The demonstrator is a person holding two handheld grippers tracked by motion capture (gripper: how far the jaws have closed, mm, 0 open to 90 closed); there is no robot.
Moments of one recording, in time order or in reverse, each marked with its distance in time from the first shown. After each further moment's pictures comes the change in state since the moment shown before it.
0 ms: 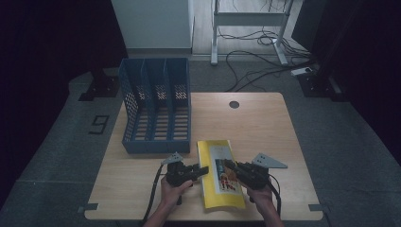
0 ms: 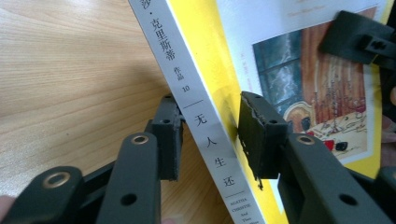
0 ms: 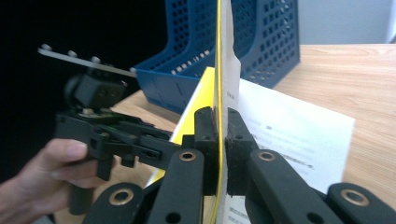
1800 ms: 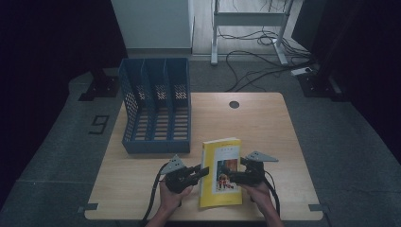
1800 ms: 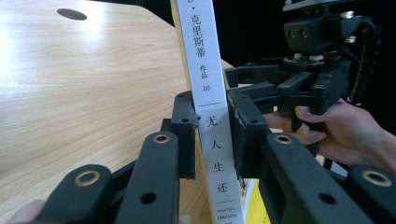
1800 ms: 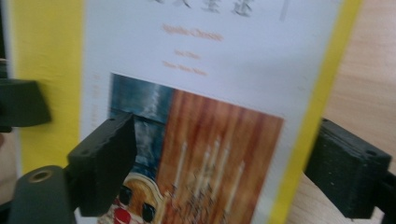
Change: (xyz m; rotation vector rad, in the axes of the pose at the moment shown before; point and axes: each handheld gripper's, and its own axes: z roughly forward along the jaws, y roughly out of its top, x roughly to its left) left arm -0.039 0.005 -0.017 -0.077 0.040 0.211; right arm -0.027 -0.020 0.023 0.195 -0.127 0.090
